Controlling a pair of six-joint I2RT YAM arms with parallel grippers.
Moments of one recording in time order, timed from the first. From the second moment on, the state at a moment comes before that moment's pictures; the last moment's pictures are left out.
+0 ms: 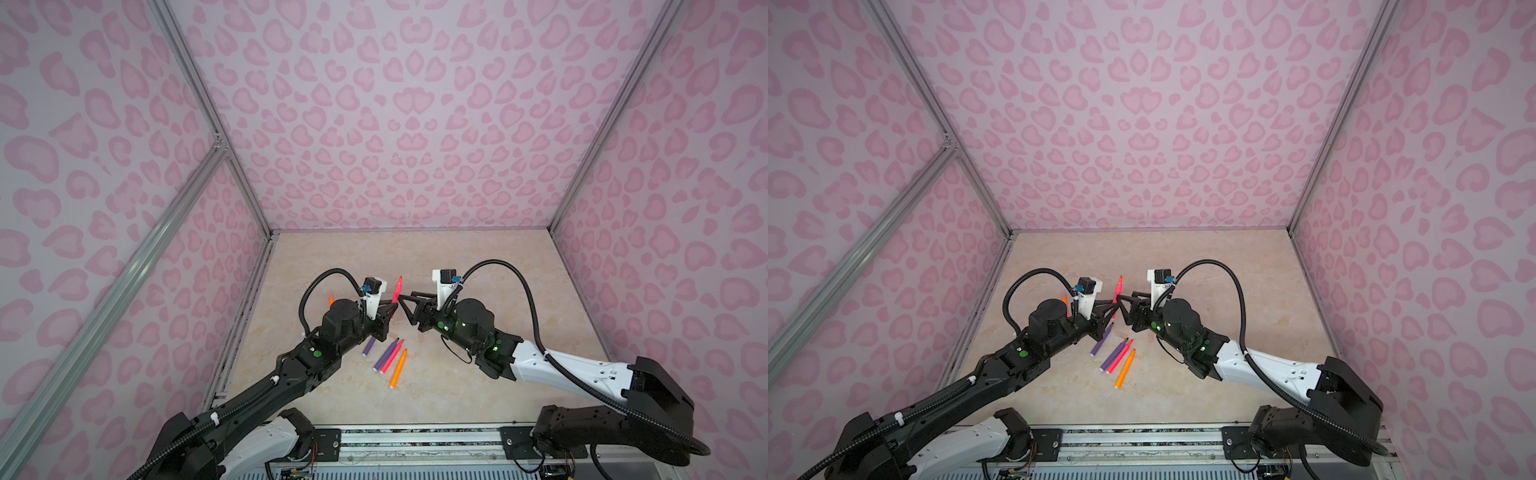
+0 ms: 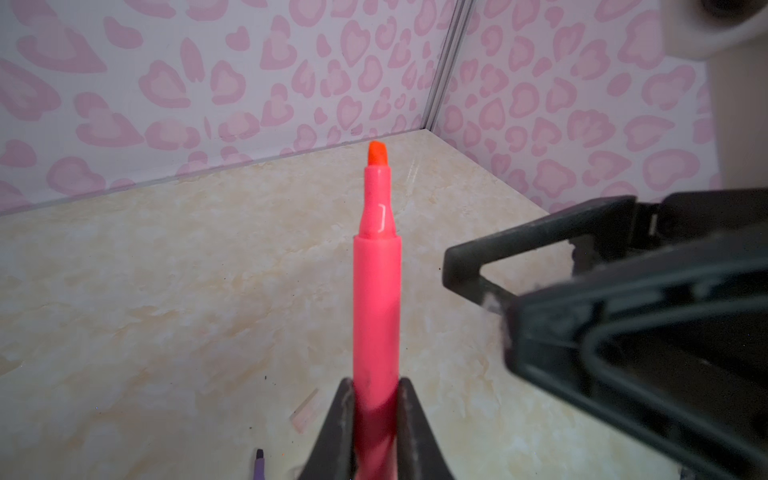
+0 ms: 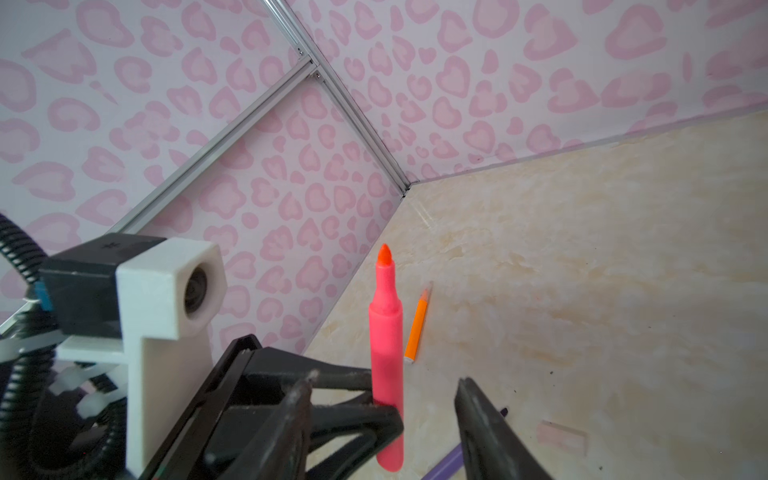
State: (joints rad) left arm -0.69 1.02 0.60 0.12 0.08 -0.18; right arm 0.93 1.32 0.76 0.44 0.10 0.68
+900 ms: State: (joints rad) left arm -0.73 1.09 0.64 0.12 0.15 -0.13; right arm 0.91 1.34 0.80 0.37 0.15 0.64
